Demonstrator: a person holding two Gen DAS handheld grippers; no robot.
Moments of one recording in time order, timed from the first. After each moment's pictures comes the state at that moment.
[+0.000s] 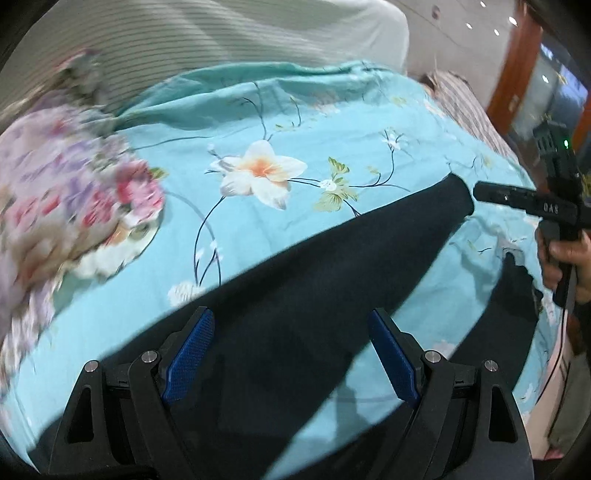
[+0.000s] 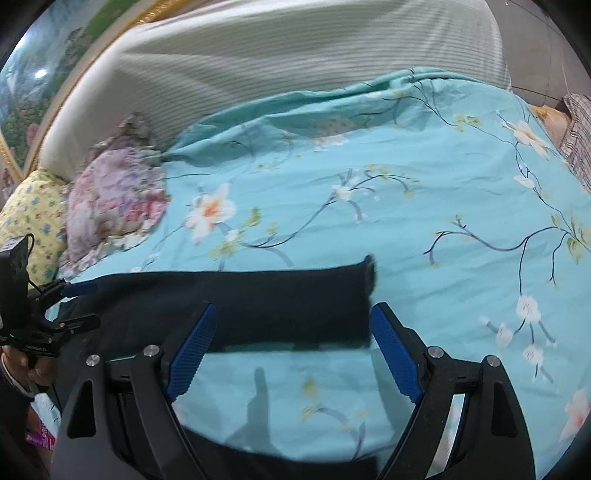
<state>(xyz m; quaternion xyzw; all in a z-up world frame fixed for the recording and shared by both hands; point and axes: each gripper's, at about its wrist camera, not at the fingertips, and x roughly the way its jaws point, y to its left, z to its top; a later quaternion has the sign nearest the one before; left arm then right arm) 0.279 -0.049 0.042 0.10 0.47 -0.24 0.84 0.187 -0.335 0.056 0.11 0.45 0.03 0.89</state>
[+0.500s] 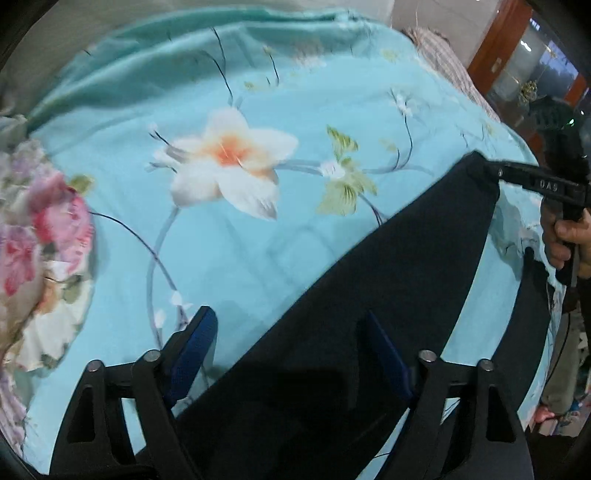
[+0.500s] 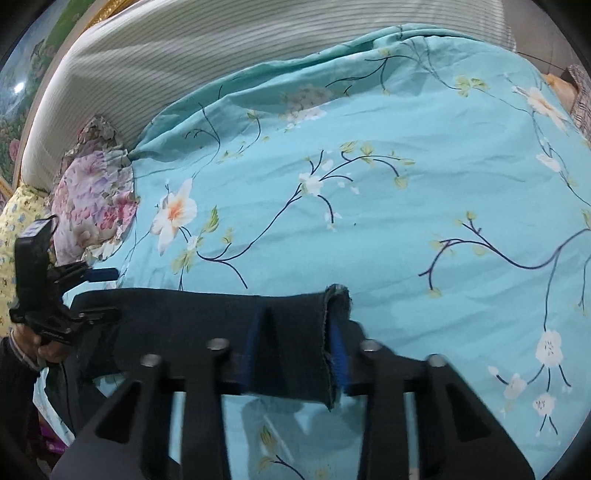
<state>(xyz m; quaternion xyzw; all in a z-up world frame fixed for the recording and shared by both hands) 0.364 -0.083 -0.009 0.12 0.55 -0.32 0.76 0.235 -0.366 0.026 0.14 0.50 0.03 0.86</state>
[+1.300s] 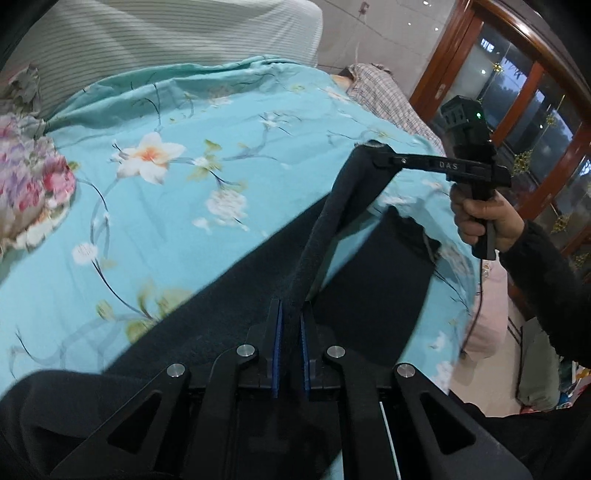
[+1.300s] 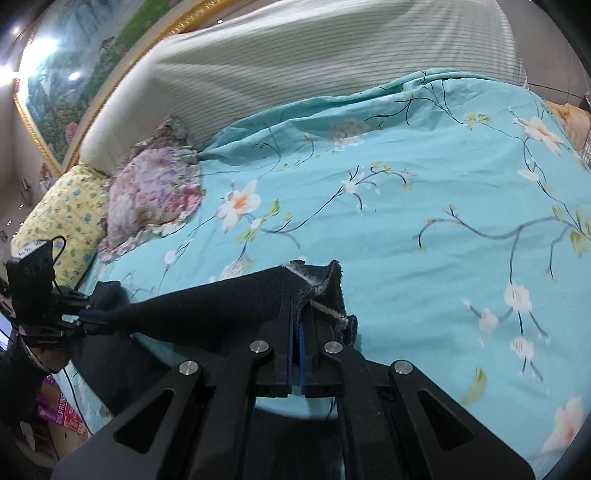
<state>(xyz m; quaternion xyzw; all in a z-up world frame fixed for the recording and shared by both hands) 0.176 -0.082 0.054 0.06 0.47 -0.39 0.79 0.139 -0.366 0.069 0.13 0.42 0.12 0.89</state>
